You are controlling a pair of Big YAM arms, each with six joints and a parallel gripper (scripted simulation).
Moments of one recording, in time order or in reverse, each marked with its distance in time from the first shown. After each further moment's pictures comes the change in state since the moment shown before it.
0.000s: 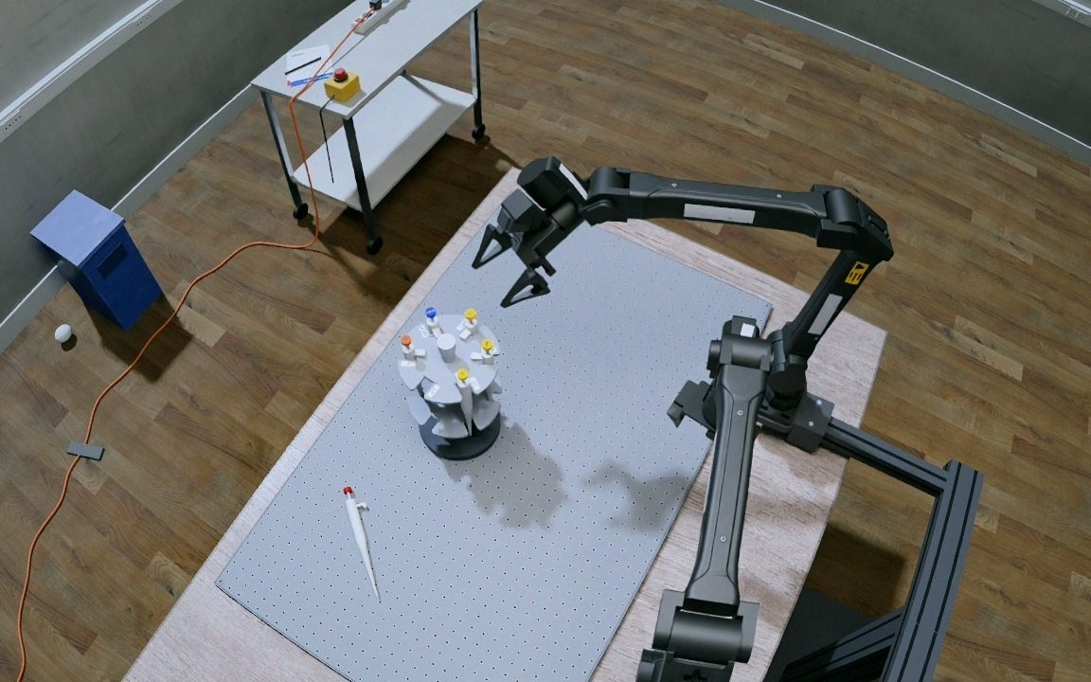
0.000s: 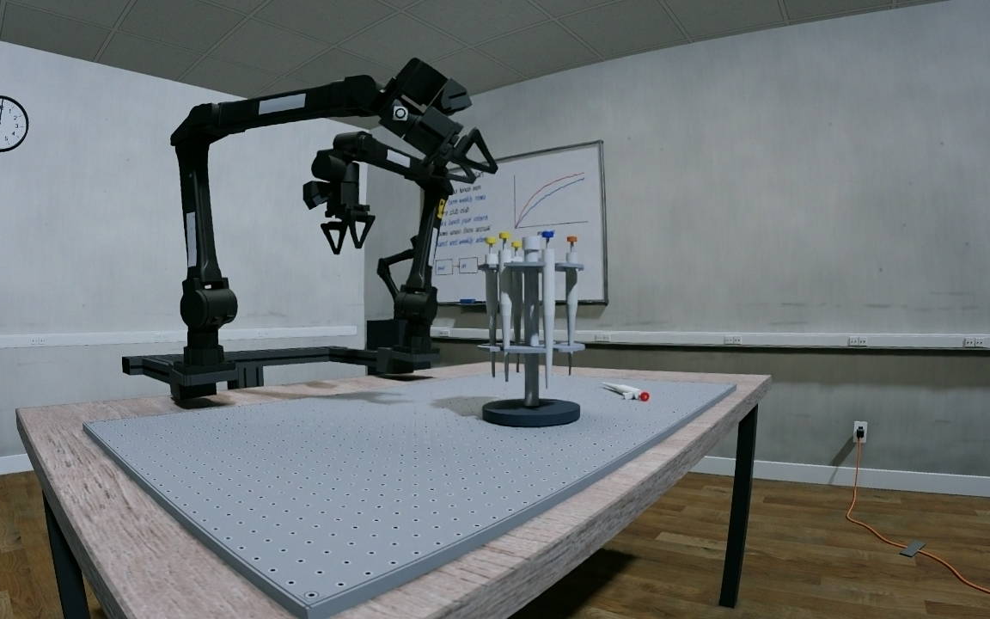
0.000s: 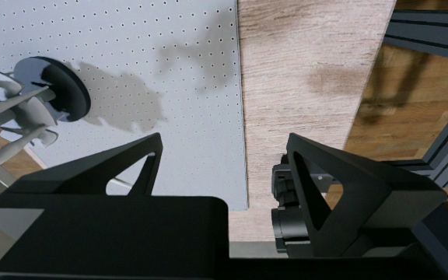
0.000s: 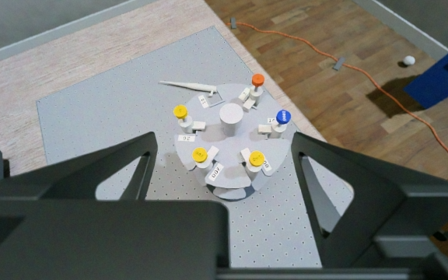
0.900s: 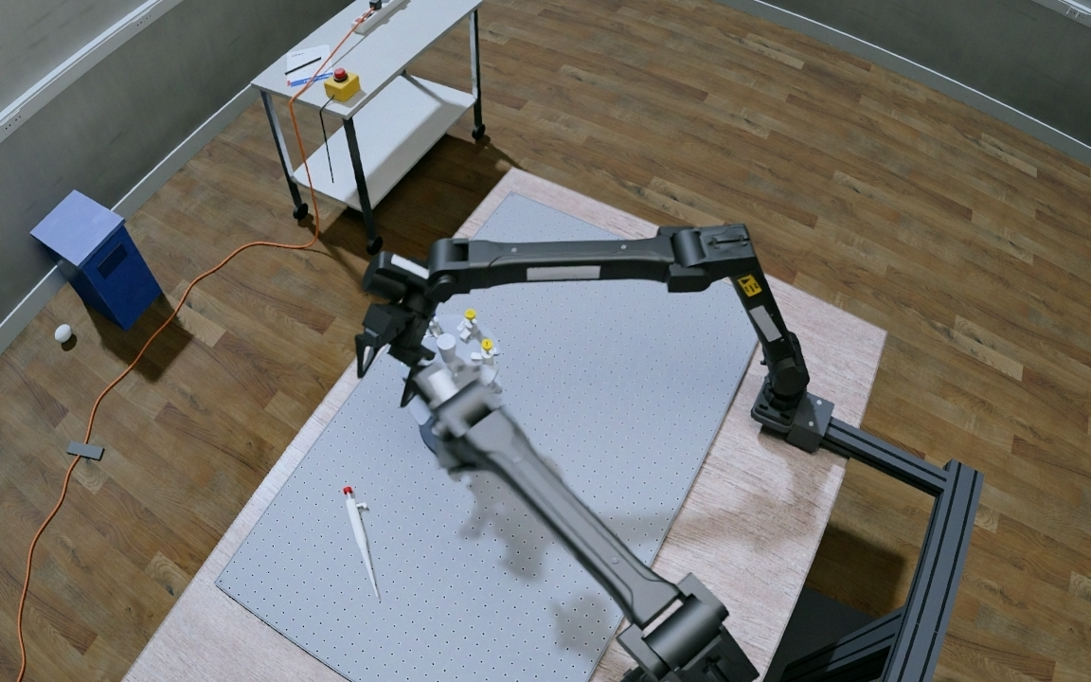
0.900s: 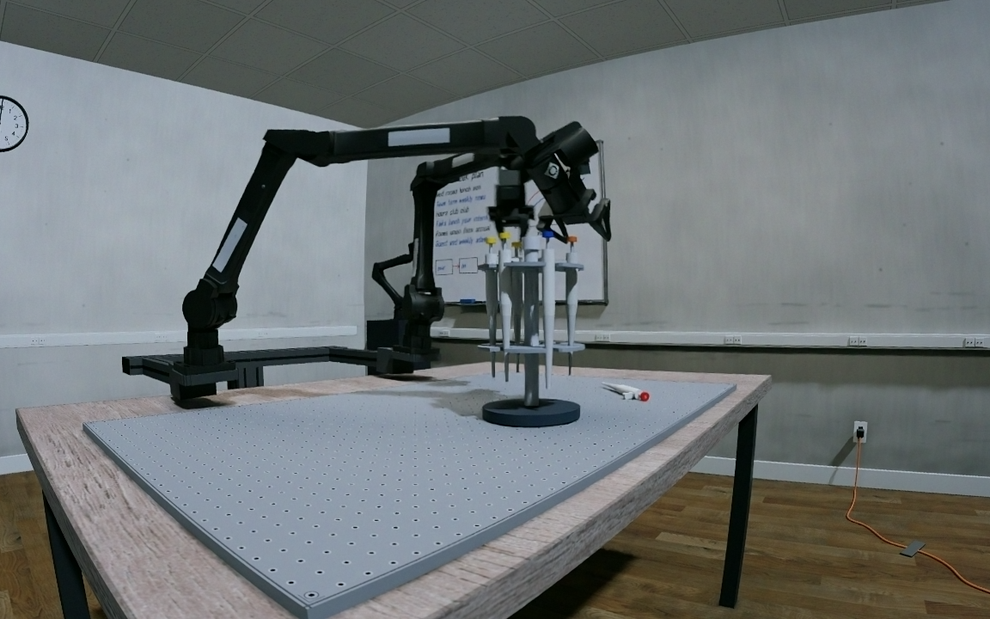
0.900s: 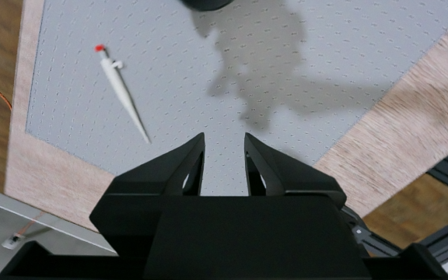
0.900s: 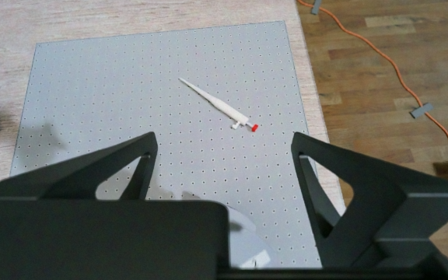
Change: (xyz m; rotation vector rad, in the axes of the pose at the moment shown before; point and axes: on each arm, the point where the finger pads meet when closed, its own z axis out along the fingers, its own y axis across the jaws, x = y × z) left arm 0.241 0.282 0.030 -0.038 -0.169 -0.686; right arm -0.034 0.026 0.246 -0.340 0.159 -0.263
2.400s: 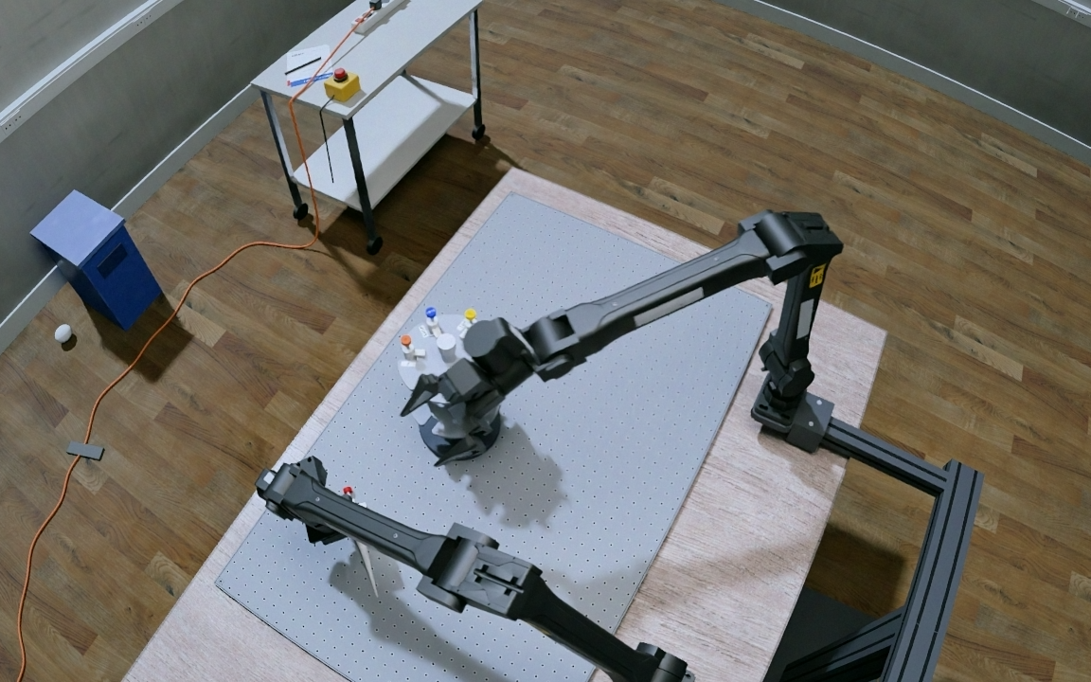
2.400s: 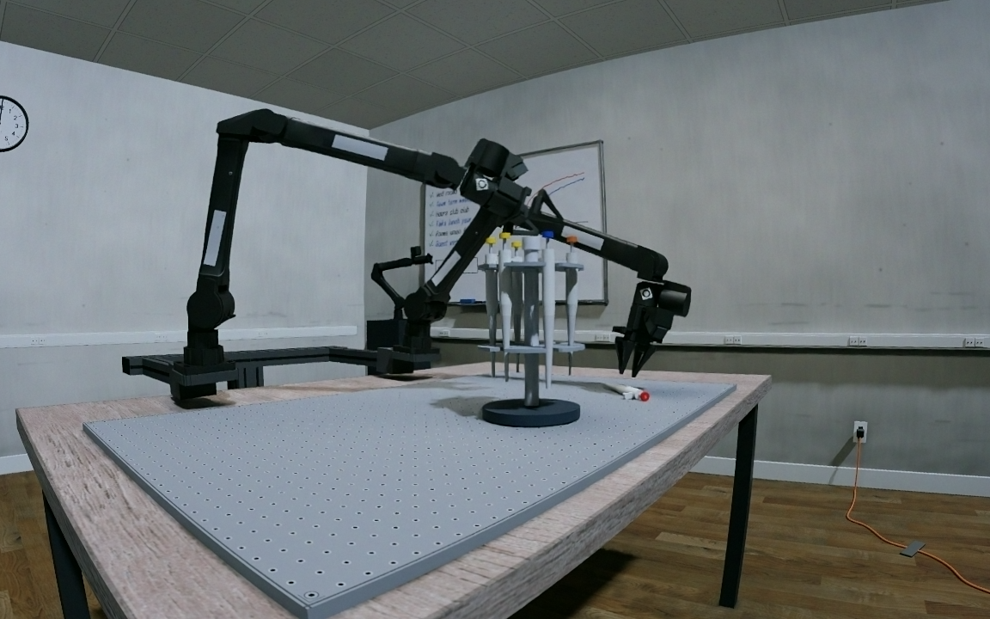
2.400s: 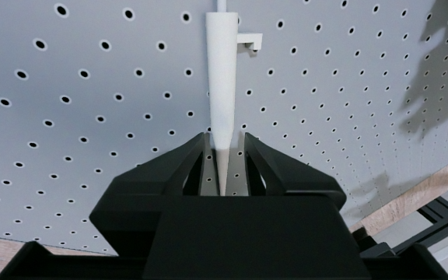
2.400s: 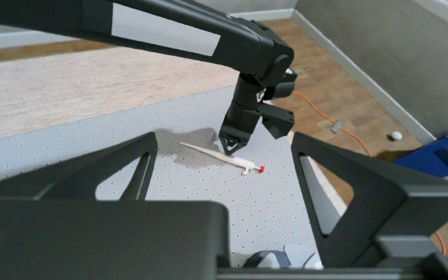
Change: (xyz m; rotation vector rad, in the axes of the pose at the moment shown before) left arm 0.069 0.243 0.259 0.264 0.145 -0.301; right arm -0.056 0.128 0.008 0.395 -0.259 0.041
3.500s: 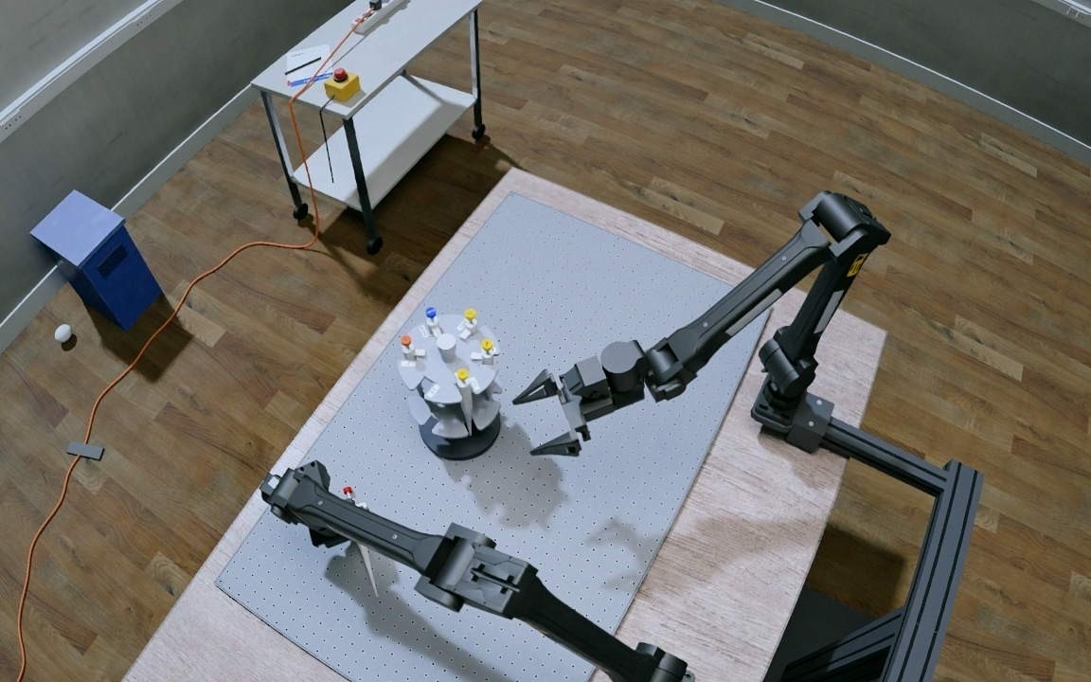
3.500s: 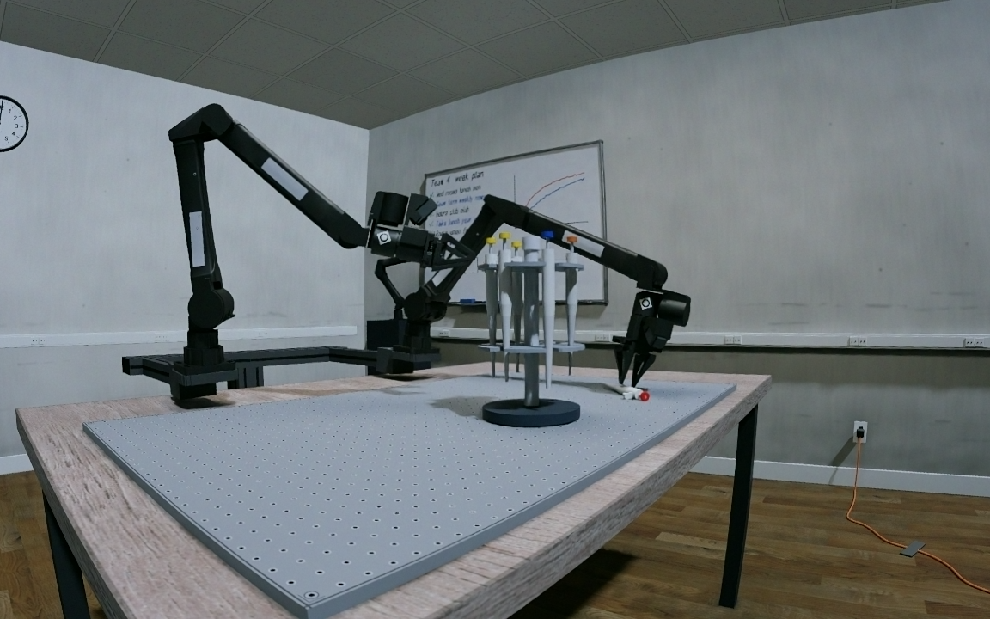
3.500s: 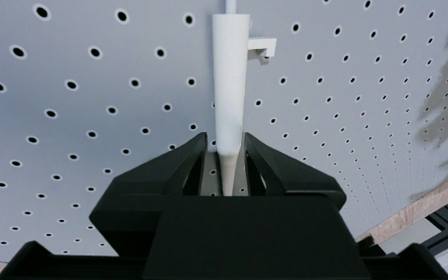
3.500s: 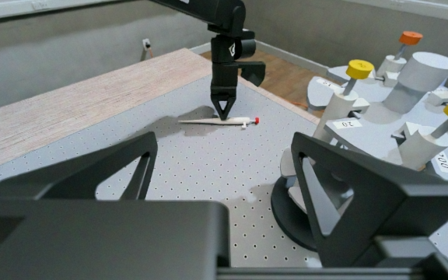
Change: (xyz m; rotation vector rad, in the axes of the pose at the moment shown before) left arm -0.001 0.005 0.021 -0.005 -0.006 0.001; right arm 0.124 0.053 -0.123 0.247 -0.177 0.220
